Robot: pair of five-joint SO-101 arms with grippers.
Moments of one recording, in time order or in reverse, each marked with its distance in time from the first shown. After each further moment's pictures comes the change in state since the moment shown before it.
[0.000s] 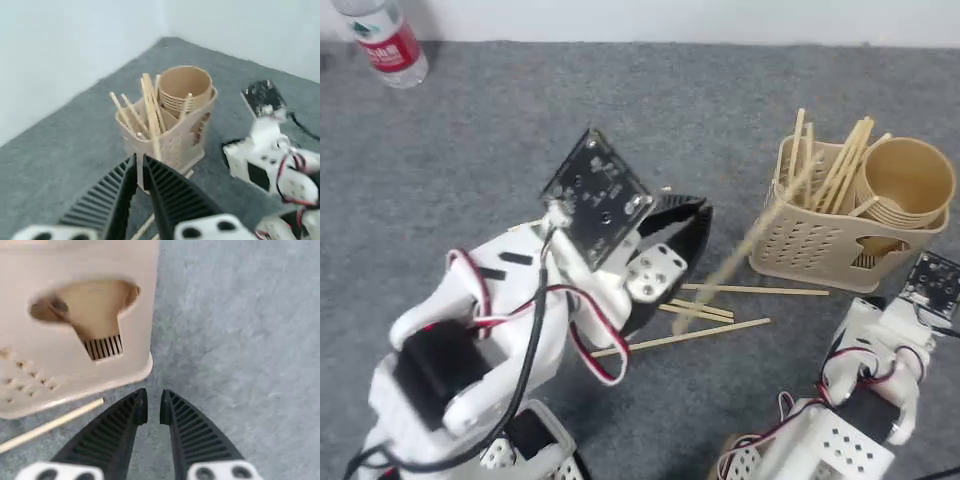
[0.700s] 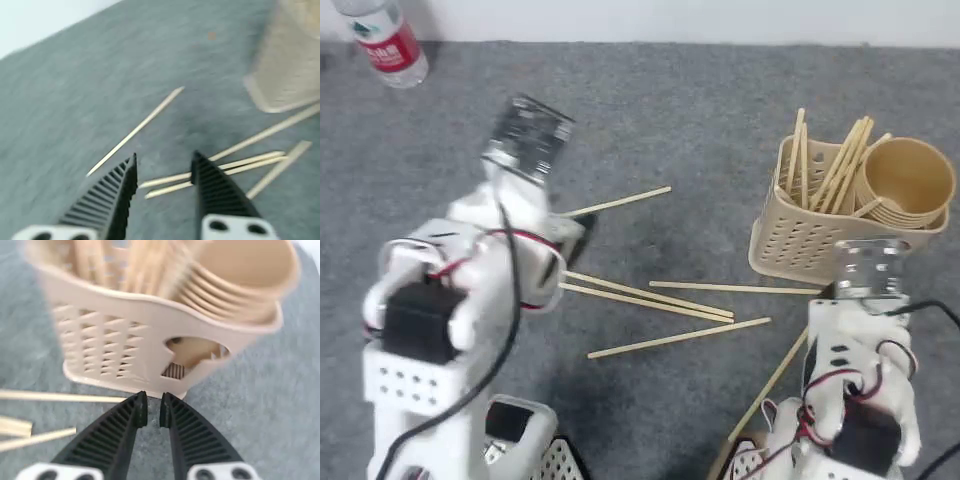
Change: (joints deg) left arm -34.5 -1.6 12.5 10.4 -9.9; right arm -17.2 -0.7 -19.5 17.7 17.3
